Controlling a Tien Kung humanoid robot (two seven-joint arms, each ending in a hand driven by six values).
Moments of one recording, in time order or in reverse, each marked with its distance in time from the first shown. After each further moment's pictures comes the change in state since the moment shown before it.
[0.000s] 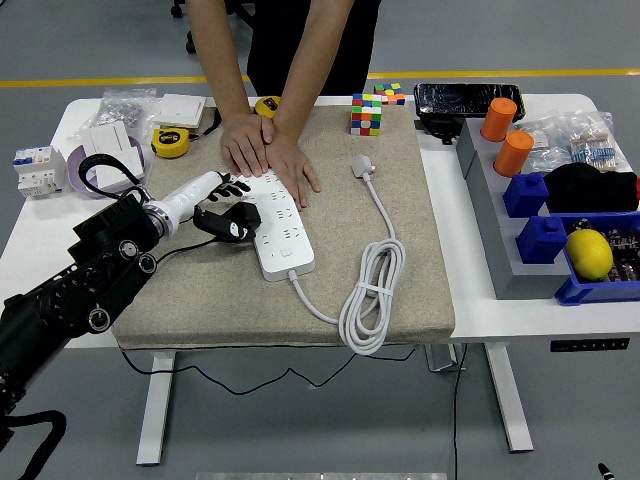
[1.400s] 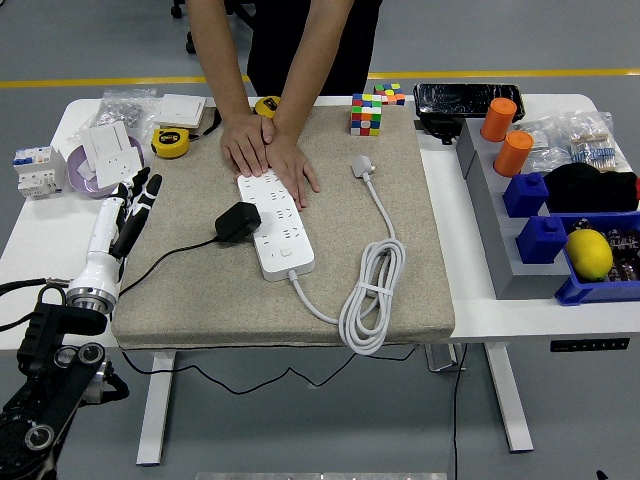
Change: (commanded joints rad) left arm 0.566 -0.058 -0.317 -0.517 -0.253 0.389 -0.141; right arm -0.015 0.009 0.014 0.000 -0.003 -0.001 0.006
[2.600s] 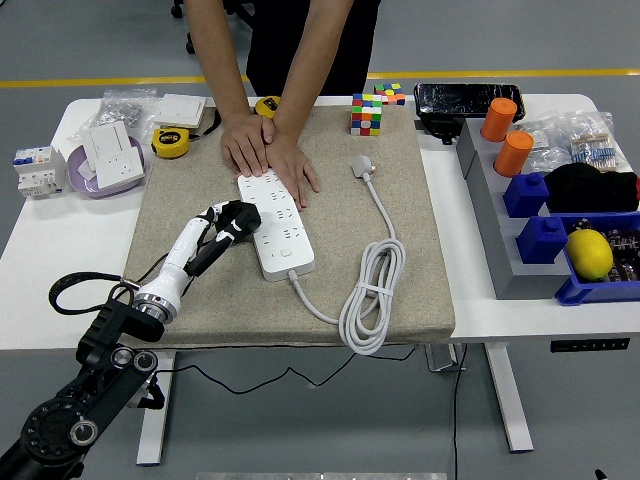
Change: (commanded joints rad) left arm -0.112 0.005 0.231 0.105 -0.002 -0.031 0.024; right arm 0.000 0.000 -0.005 0.000 -0.005 0.003 -0.004
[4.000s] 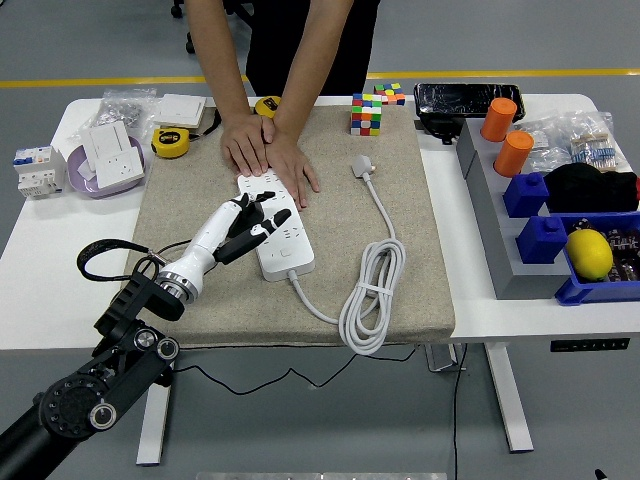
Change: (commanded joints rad) left arm -0.122 0.024 0.122 0.023 0.149 -0.001 0.042; right arm 0.005 -0.001 0.002 0.000 -0.017 -0.001 -0.002
